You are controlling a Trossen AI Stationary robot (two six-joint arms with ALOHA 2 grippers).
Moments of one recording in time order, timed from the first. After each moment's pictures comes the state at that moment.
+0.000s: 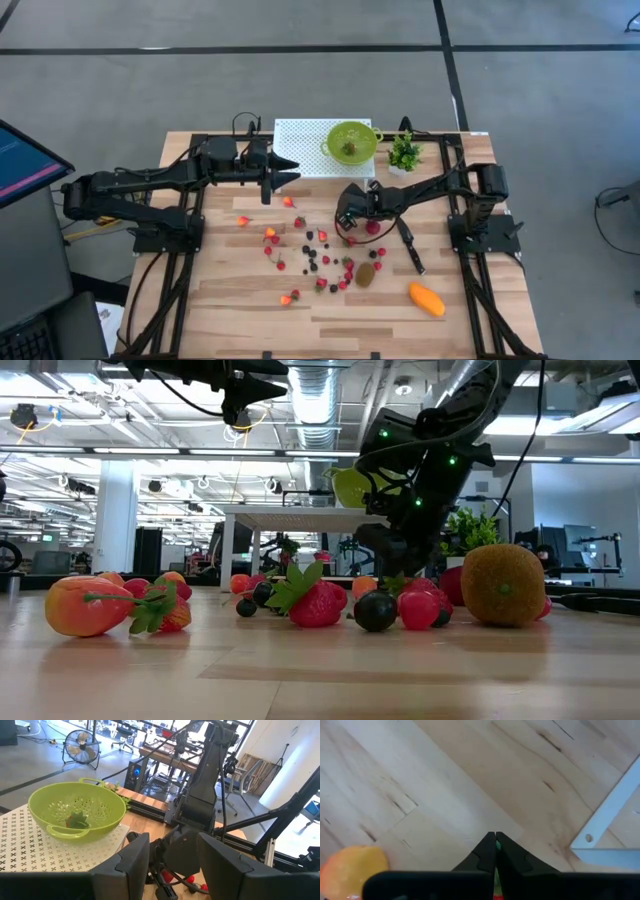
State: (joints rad) left arm 0.28 1.08 0.82 0.13 0.14 -0.27; right arm -0.05 1.84 0.97 -0.30 0.47 0.60
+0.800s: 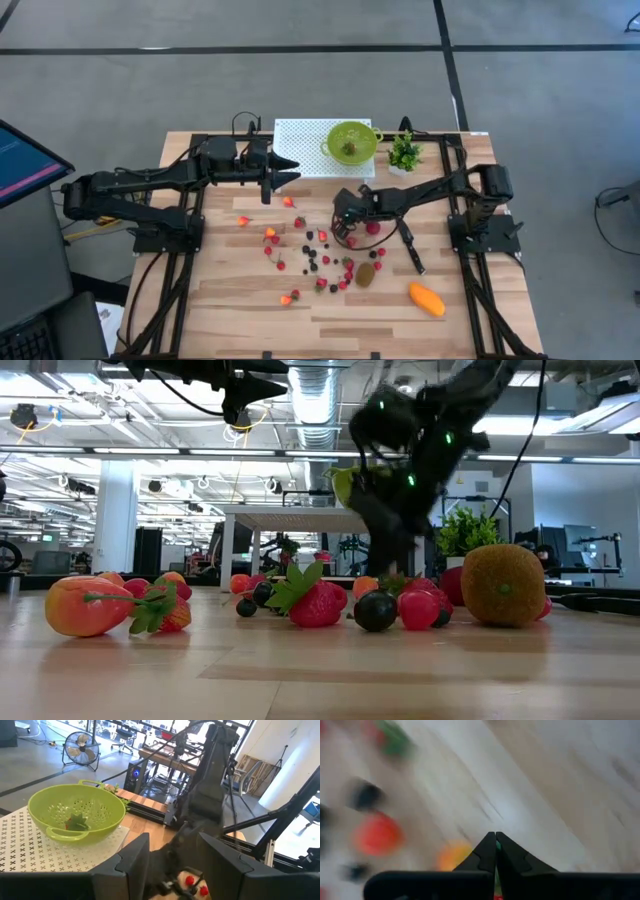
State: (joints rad) left arm 0.28 1.08 0.82 0.14 0.14 -0.27; right arm -0.01 1.81 1.04 -0.24 0.30 0.48
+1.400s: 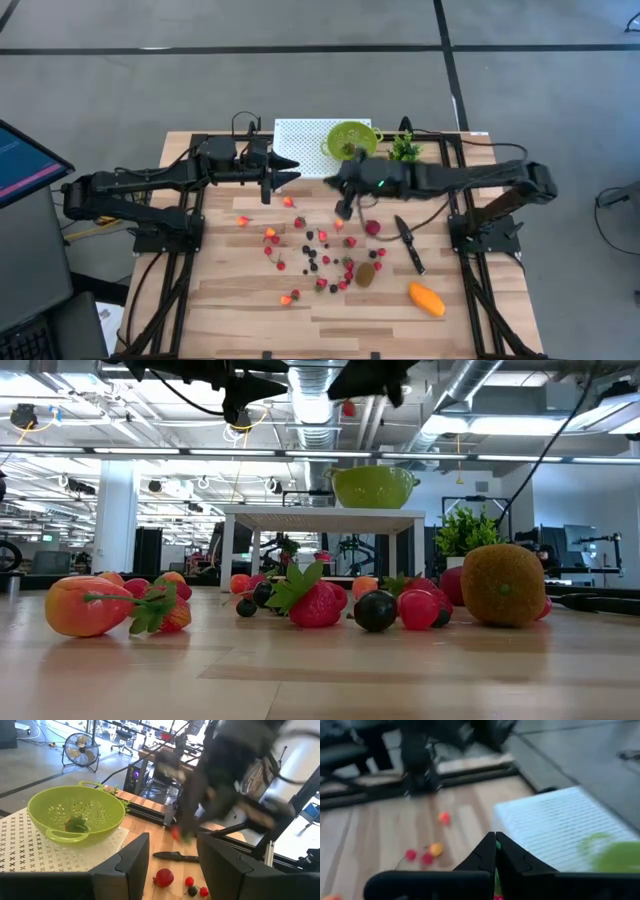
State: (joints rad) left arm 0.28 1.08 0.82 0.15 0.14 -0.27; right arm -0.01 1.45 1.26 -0.24 0.30 0.11
